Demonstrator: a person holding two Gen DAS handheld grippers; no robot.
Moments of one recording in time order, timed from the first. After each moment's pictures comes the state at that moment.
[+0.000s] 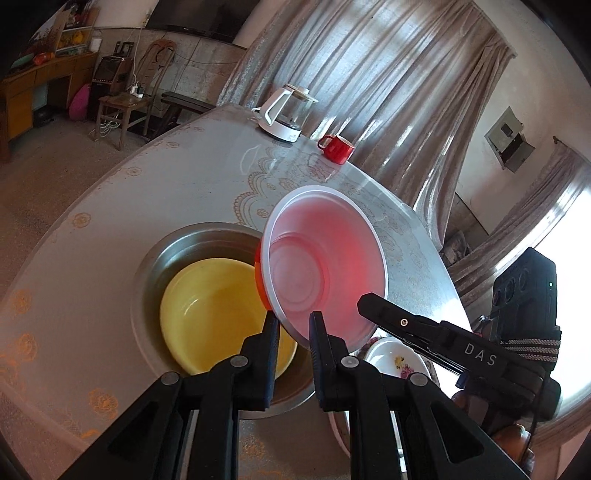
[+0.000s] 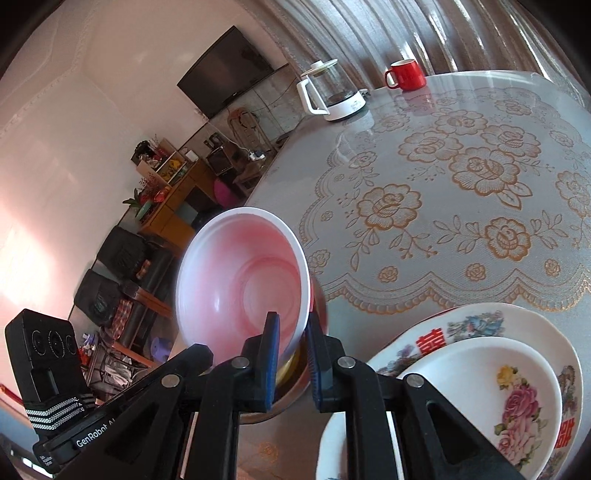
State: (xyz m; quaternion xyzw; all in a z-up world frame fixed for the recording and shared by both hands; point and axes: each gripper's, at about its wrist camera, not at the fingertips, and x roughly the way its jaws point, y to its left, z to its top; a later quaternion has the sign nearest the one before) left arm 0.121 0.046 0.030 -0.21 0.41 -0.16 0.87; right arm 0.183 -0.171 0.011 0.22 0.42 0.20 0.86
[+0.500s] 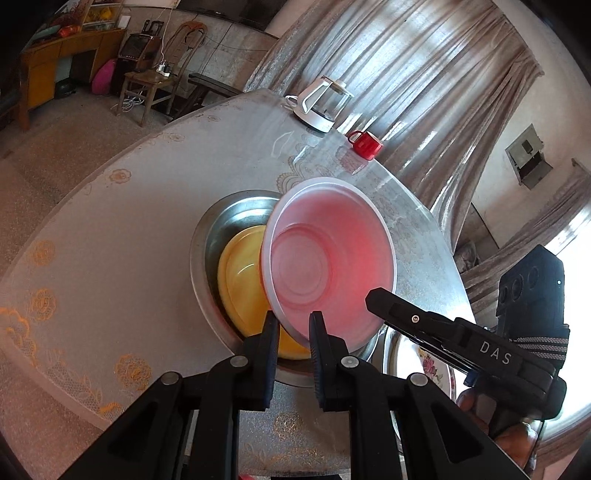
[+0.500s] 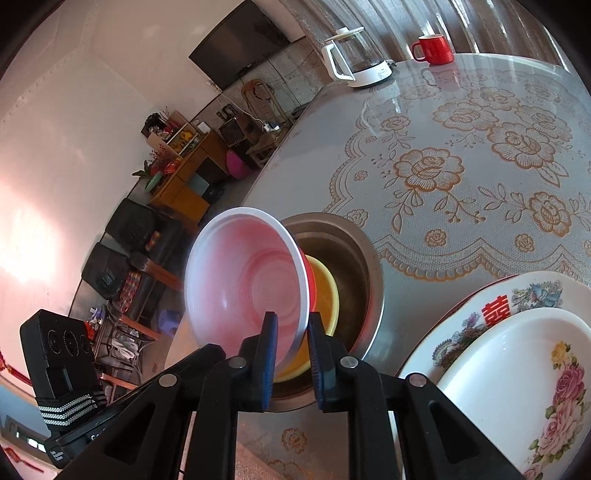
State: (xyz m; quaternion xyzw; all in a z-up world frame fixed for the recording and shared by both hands) left arm 0.106 0.075 0.003 -0.24 0.43 -0.13 0.86; right arm 0.183 -0.132 -0.009 0.20 0.46 0.23 0.83
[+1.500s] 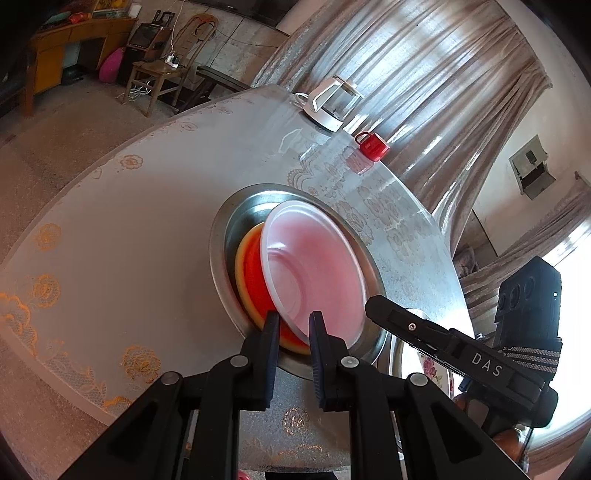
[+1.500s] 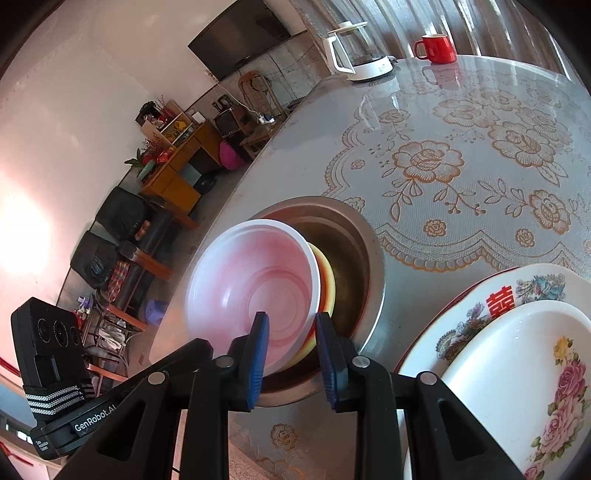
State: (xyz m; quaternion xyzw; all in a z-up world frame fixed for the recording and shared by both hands) left arm 0.103 0.086 -0.006 -0.26 0.44 -0.12 0.85; right arm 0.179 -0.122 -0.015 0.17 0.47 0.22 0.84
